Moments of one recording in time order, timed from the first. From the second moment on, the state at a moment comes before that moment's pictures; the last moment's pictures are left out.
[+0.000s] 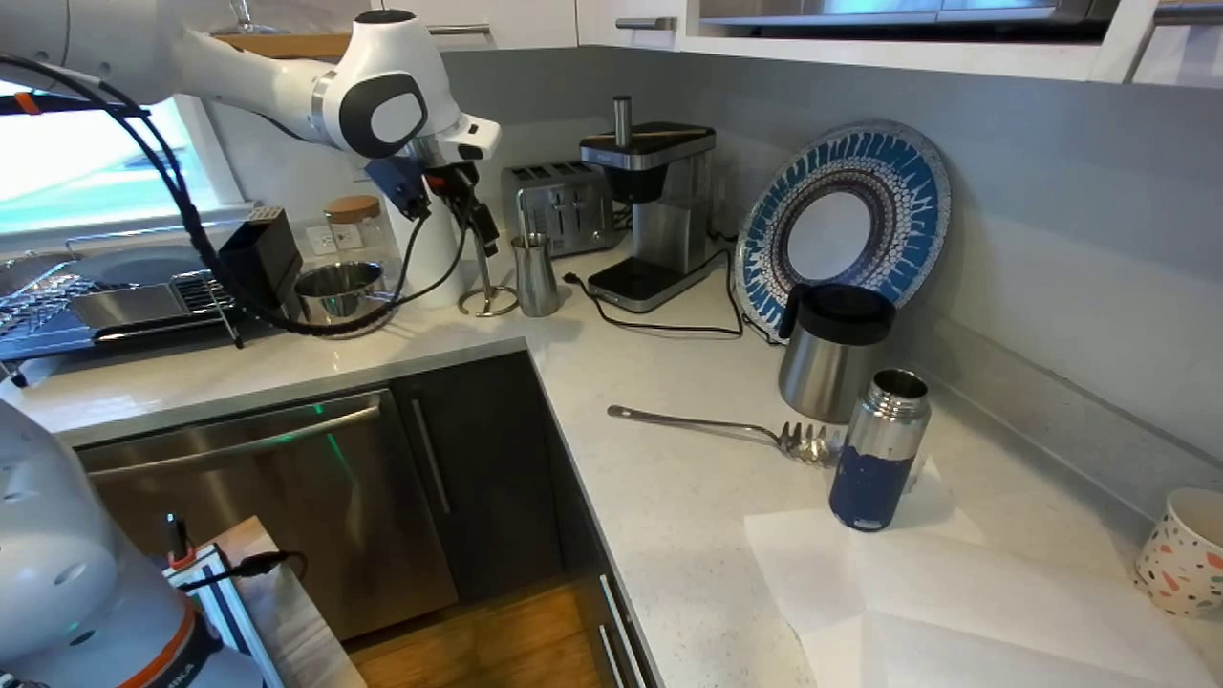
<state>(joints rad) 0.08 -0.15 0.17 -2.09 0.12 2.31 0.36</state>
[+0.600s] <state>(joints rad) 0.11 0.01 0.19 -1.90 -0.03 2.37 0.26</state>
